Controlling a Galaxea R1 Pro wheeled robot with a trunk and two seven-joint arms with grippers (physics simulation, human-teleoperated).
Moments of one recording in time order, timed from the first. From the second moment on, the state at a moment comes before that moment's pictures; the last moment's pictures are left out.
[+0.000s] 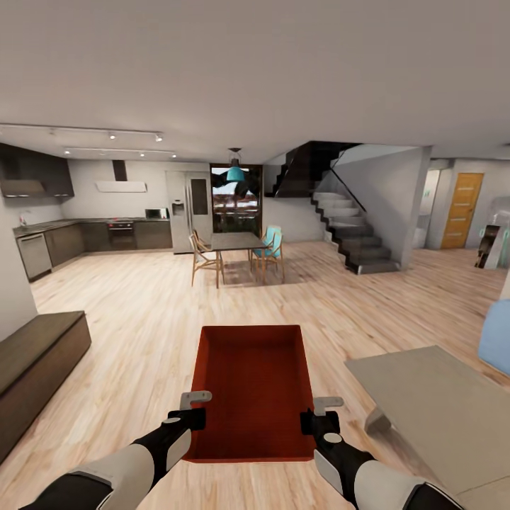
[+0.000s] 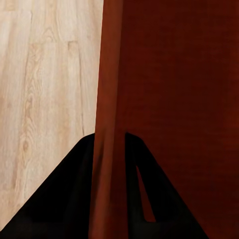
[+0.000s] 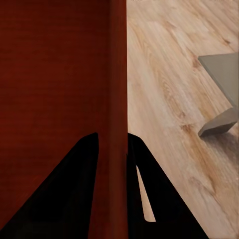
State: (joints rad) left arm -0.75 -0.10 -0.19 -0.07 0.25 -0.02 0.15; right arm -0.70 0.11 0.70 -0.08 -0.60 -0.21 -0.24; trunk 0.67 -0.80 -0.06
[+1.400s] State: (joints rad) left arm -0.75 -0.10 -0.19 -0.06 0.25 -0.03 0.15; right arm -0.70 0.11 0.71 -0.08 -0.61 -0.21 -0.24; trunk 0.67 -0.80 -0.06
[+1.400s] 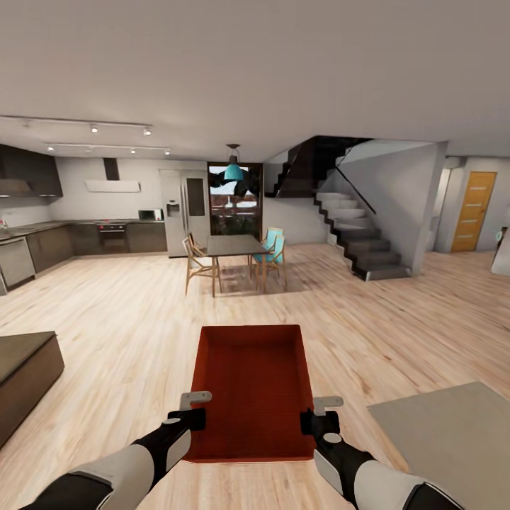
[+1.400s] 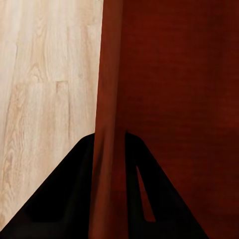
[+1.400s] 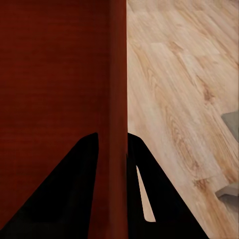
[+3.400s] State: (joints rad) left arm -0.75 -0.10 -0.19 -0.06 0.26 -0.03 0.15; right arm -0.70 0.11 0.71 -0.08 -0.60 -0.21 -0.24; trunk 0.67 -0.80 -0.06
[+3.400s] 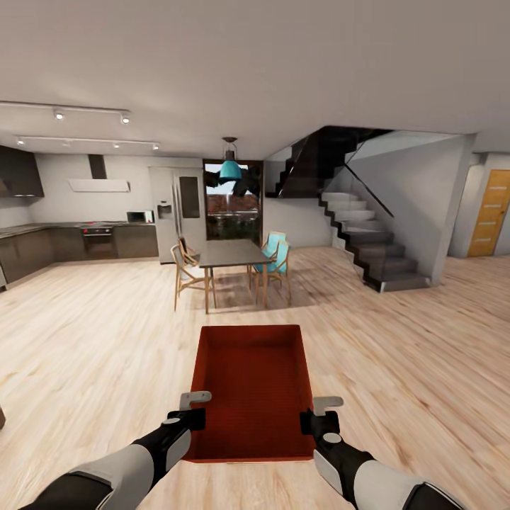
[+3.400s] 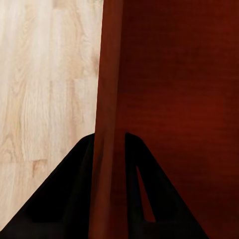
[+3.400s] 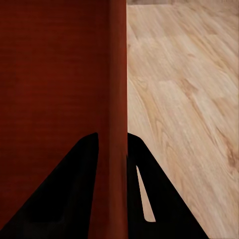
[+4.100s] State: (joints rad) left arm -0.75 -0.10 -0.19 -0.06 0.26 -0.03 0.15; right arm -0.70 0.11 0.71 -0.08 -0.60 -0.21 -0.24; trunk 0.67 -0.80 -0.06
